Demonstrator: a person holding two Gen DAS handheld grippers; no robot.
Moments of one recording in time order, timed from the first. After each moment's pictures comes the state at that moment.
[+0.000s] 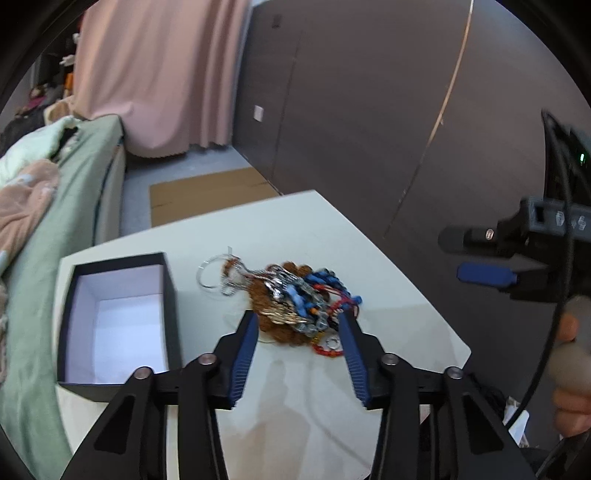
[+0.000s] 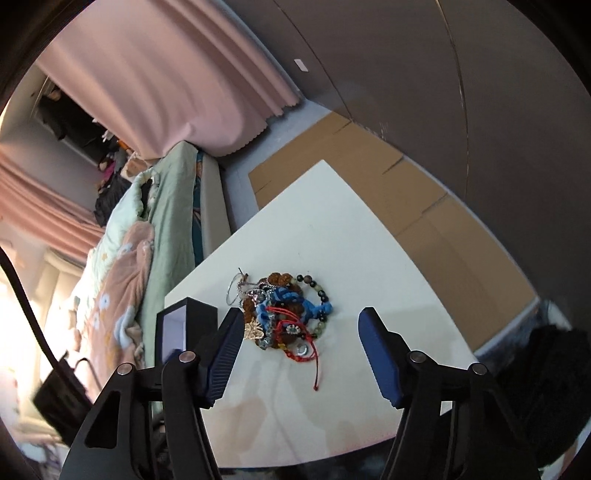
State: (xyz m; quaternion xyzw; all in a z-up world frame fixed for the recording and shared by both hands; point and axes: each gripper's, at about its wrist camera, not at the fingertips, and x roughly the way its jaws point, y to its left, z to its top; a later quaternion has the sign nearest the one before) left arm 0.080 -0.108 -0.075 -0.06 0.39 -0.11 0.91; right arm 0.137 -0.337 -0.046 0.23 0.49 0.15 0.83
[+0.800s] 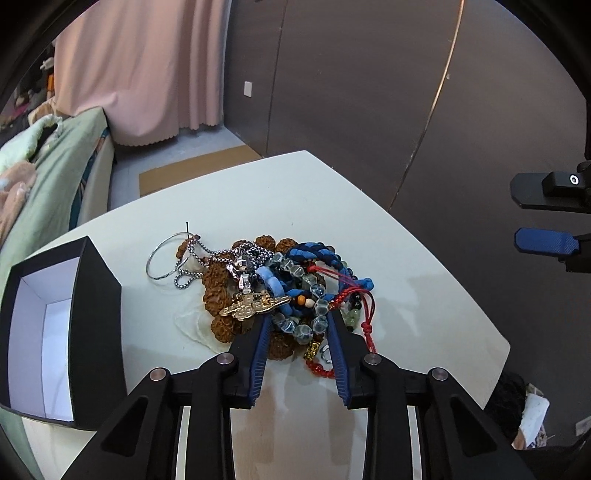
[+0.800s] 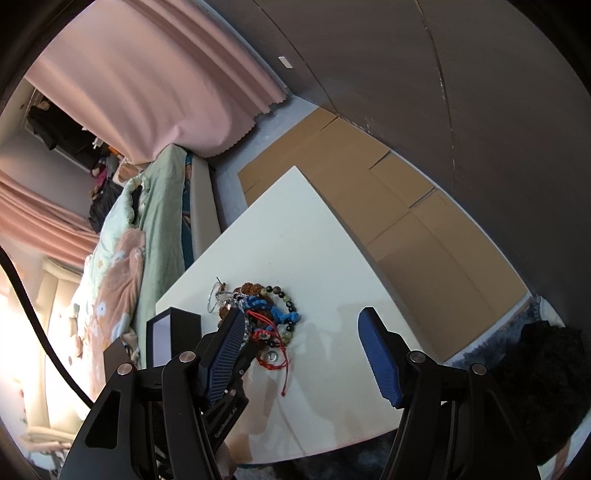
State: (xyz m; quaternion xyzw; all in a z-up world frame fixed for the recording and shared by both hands) left arm 0.118 -0.144 -0.126 -0.02 0.42 -0.11 0.90; right arm 0.150 -0.366 -0.052 0.23 0.51 0.15 0.82
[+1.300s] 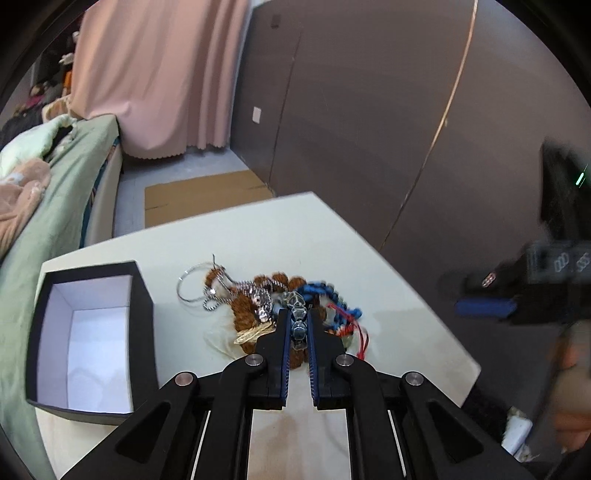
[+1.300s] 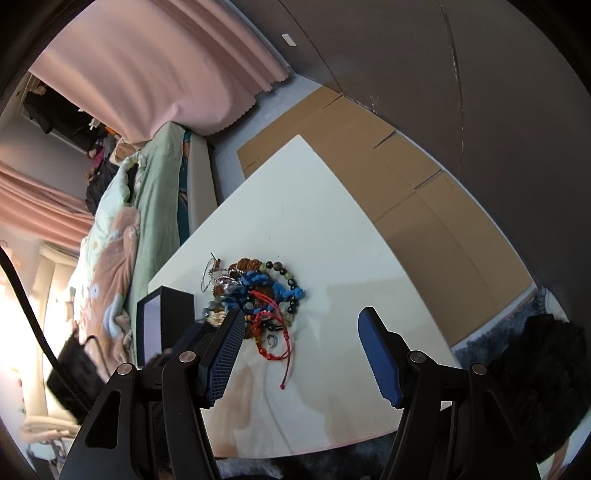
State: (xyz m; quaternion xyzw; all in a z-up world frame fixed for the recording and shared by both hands) left arm 0.100 -0.116 -0.084 -0.08 0.37 -0.11 0.92; right arm 0.157 -0.350 -0.077 0.22 0.54 0.16 0.80
